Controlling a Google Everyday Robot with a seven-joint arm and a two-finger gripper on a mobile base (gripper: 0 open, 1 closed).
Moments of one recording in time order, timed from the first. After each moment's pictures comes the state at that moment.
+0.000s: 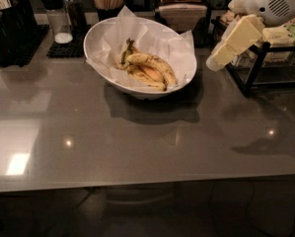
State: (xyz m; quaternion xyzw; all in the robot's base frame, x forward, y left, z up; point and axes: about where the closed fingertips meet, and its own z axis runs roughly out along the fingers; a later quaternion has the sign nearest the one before) arm 0.554 -0.160 1.006 -0.53 0.78 0.08 0.32
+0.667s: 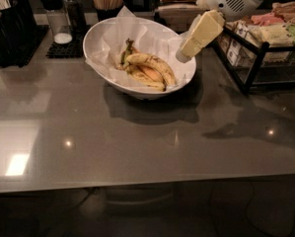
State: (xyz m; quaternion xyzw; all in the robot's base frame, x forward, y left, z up) arm 0.593 -0.096 0.999 -0.56 0.75 0.11 0.32
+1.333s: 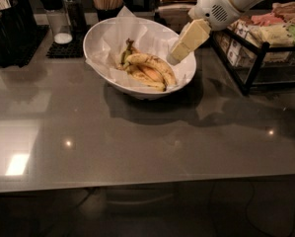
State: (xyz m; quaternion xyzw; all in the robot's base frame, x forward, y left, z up) arm 0.622 -0.085 0.970 -0.54 0.77 0.14 0.32
